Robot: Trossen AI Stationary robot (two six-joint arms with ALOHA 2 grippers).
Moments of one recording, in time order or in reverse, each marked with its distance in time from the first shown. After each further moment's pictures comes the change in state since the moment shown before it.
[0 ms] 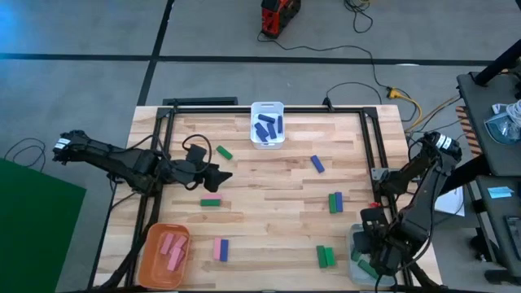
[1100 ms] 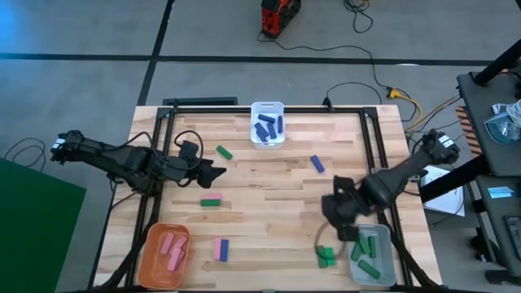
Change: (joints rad) left arm 0.000 -0.077 0.001 -0.068 -0.038 0.016; right arm -0.409 0.012 0.194 -0.171 0.014 -0.326
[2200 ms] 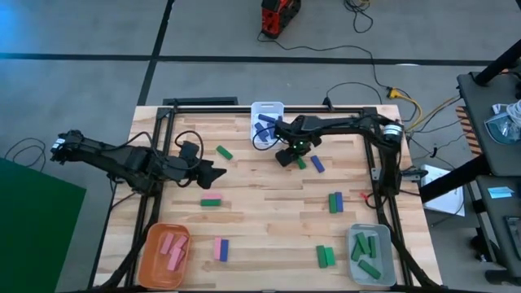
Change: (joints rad) left arm 0.000 -0.001 0.002 0.000 0.019 0.001; right arm -0.938 0.398 0.008 0.442 -0.002 0.021
